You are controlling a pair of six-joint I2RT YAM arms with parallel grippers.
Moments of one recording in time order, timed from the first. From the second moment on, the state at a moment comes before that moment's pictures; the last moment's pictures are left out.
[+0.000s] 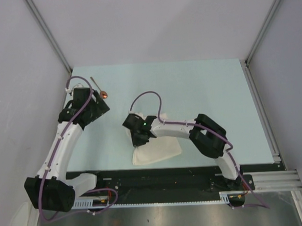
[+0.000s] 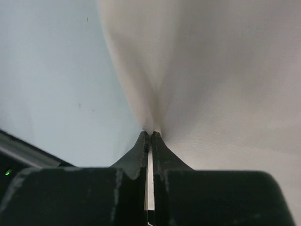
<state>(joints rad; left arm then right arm) -0.13 1.13 1.08 -0.79 -0.22 -0.64 1.11 2.12 1.60 -0.58 0.08 0.84</state>
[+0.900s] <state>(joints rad) -0.20 1.28 0.91 -0.47 0.25 -0.55 0.68 1.78 0.80 0.37 -0.62 0.99</state>
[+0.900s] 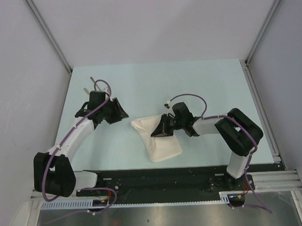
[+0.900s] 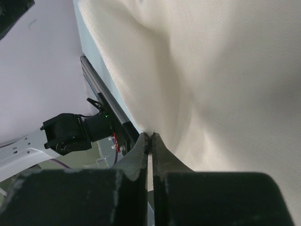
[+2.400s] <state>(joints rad) -0.52 1.79 1.10 -0.34 0.29 -0.68 0.59 1.69 0.63 0.36 -0.69 0.86</state>
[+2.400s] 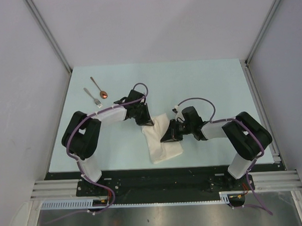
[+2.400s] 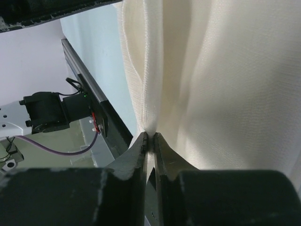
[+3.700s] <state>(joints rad) -0.54 1.85 1.17 -0.31 0.26 -0.75 0.69 1.69 0.68 0.17 -0.56 0.75</state>
